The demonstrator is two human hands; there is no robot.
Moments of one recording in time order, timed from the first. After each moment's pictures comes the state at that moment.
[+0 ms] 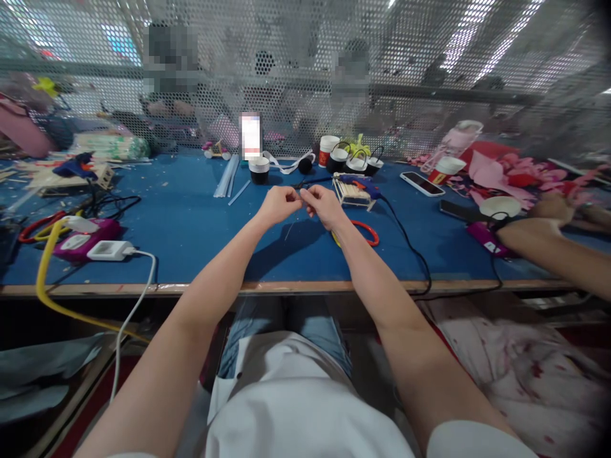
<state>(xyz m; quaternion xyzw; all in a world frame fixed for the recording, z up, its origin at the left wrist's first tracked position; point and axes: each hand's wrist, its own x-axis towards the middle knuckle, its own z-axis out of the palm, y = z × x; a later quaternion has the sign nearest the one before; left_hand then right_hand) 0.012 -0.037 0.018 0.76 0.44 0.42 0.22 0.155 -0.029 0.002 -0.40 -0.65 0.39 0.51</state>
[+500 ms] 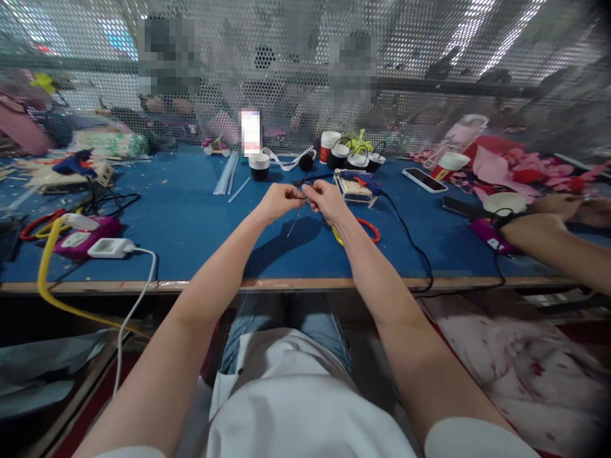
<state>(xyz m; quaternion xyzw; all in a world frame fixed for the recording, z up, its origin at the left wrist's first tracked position) 0.010 -0.029 0.011 0.71 0.38 0.45 0.40 0.160 -0.029 0.005 -0.40 -0.65 0.39 0.52</state>
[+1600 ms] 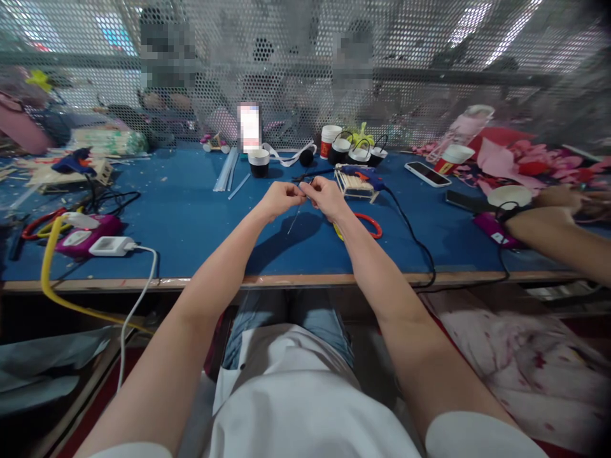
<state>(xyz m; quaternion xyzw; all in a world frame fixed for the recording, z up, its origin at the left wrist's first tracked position) 0.013 -0.033 0.011 0.70 0.38 0.43 0.42 0.157 -0.037 0.012 -0.46 -0.67 0.31 0.49</state>
